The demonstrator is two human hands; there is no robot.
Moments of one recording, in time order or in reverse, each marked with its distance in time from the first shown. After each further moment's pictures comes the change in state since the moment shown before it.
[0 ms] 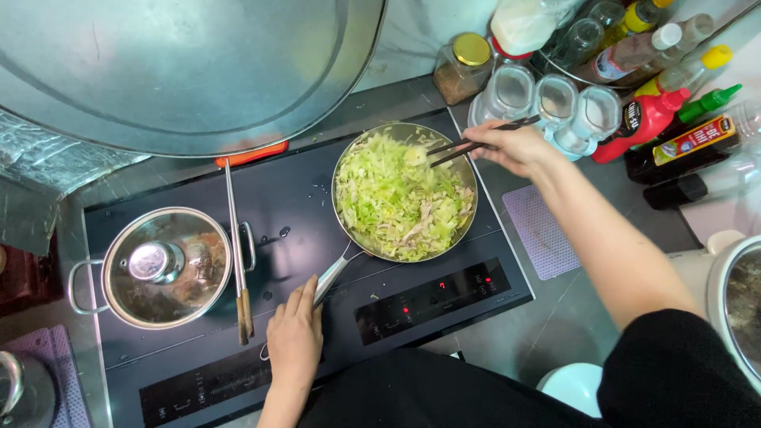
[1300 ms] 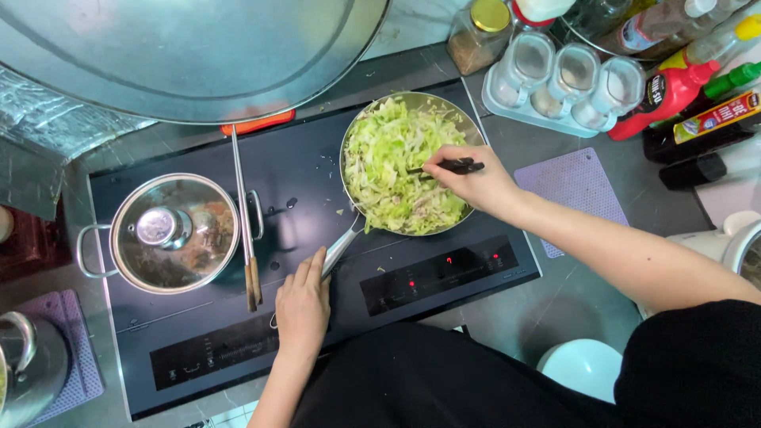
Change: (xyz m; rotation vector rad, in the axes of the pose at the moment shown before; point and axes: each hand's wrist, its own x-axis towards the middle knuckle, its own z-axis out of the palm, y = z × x) left_hand -0.004 -0.002 0.002 -0.027 0.040 0.064; right_hand -0.101 0.011 0.142 -0.844 0.004 -0.391
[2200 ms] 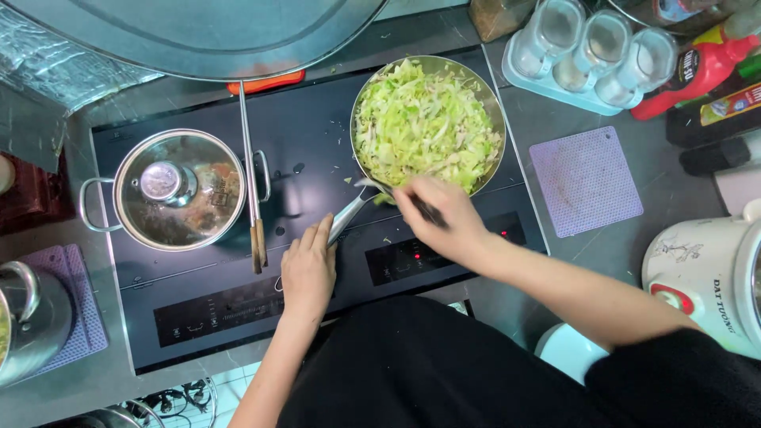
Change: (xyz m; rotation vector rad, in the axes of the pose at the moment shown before) left_hand 0.000 -0.002 0.002 -0.021 0.038 0.028; right_hand -0.064 -0.058 0.075 -0.090 0.205 -0.424
